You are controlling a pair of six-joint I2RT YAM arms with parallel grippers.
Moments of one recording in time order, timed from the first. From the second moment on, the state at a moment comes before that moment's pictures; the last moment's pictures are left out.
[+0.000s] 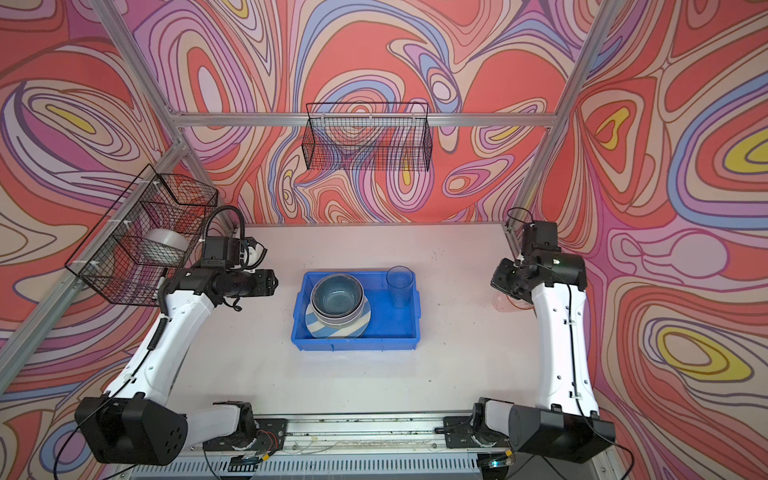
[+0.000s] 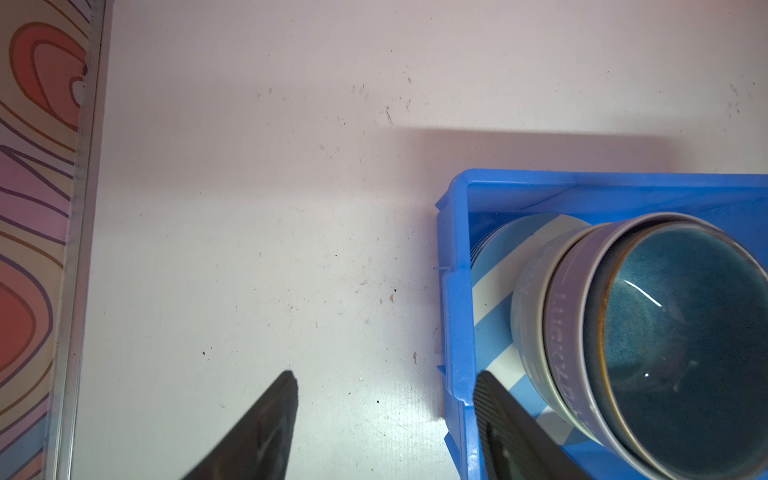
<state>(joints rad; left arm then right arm) -0.03 1.27 1.23 -0.91 0.07 -0.10 -0.14 1.31 1.63 -1.38 -0.02 0.36</state>
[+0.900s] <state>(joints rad) 0.01 1.26 1.23 -0.91 0.08 -0.10 0.52 1.60 2.02 -1.53 -0.11 0.29</state>
